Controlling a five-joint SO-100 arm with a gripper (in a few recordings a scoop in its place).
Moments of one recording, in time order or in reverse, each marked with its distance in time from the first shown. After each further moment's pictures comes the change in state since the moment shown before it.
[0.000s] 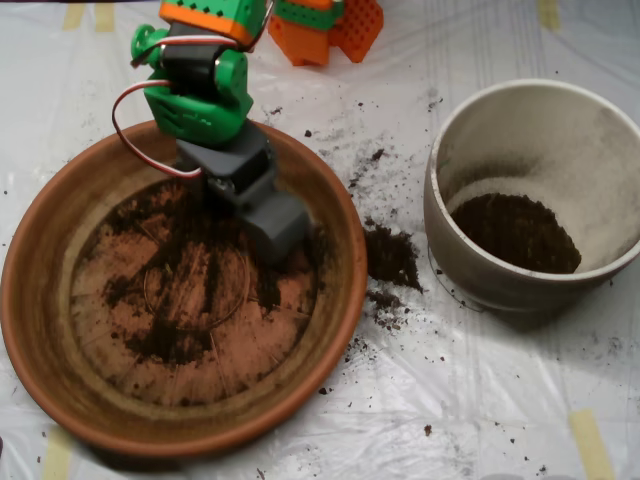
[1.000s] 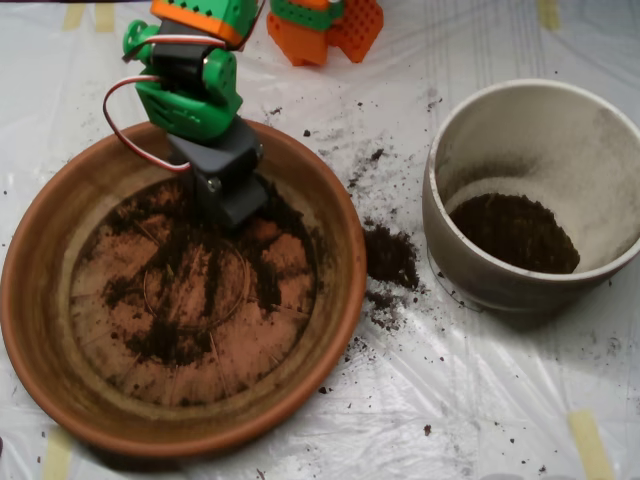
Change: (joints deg) arm 2.7 0.0 1.7 -1.0 3.6
